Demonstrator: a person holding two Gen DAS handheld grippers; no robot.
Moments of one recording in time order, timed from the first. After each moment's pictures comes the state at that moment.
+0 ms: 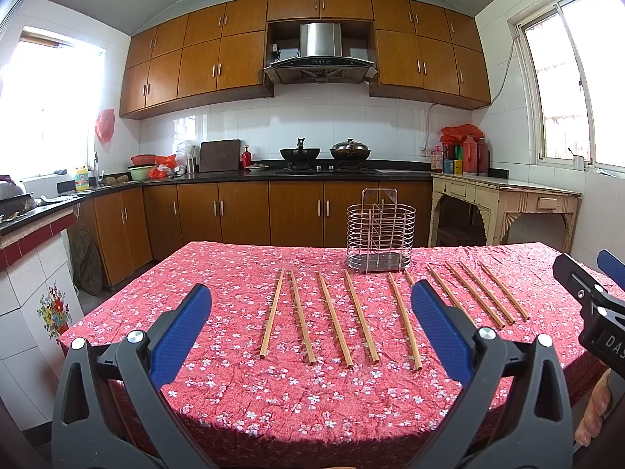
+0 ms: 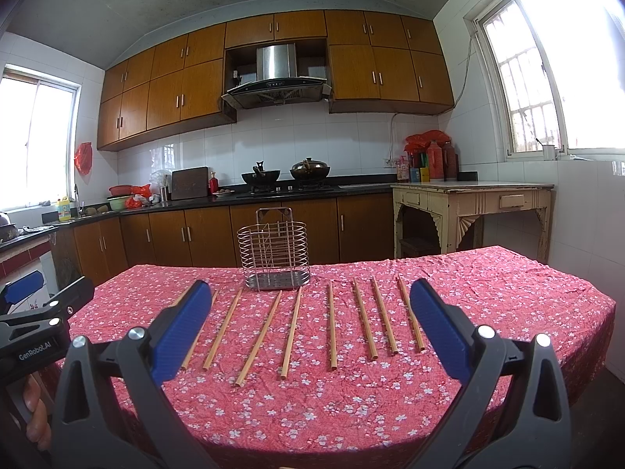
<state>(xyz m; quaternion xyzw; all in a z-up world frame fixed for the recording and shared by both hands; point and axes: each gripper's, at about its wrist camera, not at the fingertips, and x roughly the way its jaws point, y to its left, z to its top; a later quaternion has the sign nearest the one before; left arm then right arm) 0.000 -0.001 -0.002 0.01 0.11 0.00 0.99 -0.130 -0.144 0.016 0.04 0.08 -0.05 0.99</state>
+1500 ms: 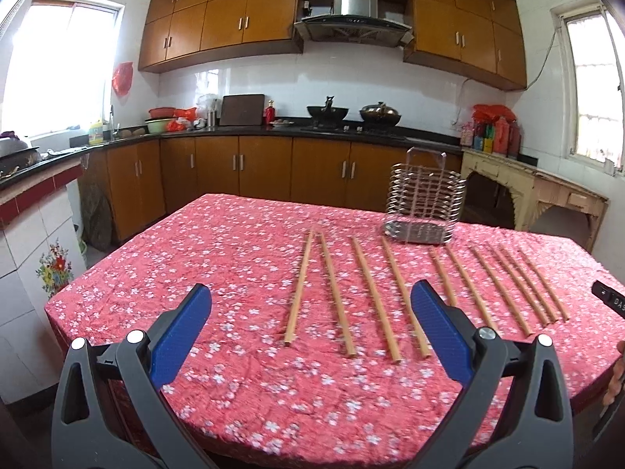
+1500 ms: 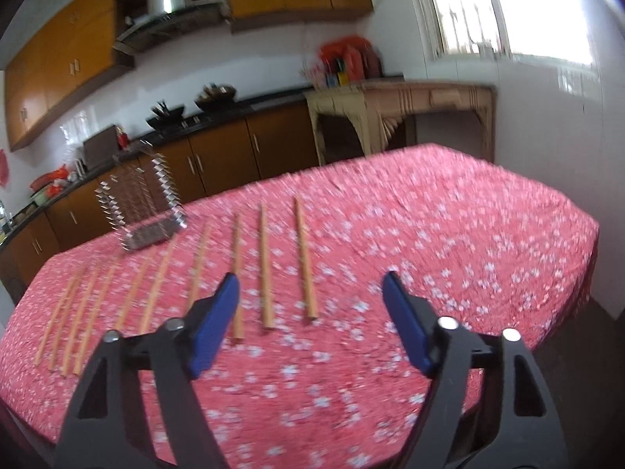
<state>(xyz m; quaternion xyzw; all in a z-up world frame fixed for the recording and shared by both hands) 0.060 0.037 -0.031 -0.03 0.19 0.04 0.98 -0.025 -0.282 -0.052 0.14 0.25 -0.18 0.94</state>
